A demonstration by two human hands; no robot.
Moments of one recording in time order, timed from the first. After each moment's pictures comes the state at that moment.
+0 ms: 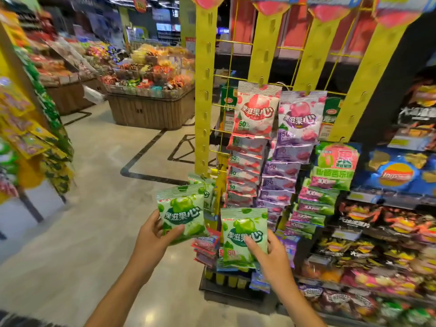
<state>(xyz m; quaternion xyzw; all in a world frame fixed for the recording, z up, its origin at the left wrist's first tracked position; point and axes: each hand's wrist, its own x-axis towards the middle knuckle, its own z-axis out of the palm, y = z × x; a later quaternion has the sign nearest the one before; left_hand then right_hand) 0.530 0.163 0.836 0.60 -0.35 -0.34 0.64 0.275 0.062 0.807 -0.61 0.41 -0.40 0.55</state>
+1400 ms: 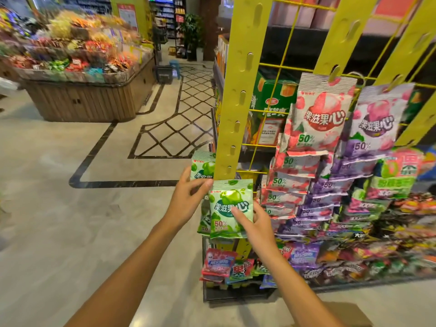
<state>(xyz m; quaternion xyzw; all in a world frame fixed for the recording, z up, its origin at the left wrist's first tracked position) 0.687 -0.090 0.832 0.46 -0.62 -0.31 0.56 0.484 -0.063 0.809 -0.56 0.48 -0.46 0.50</state>
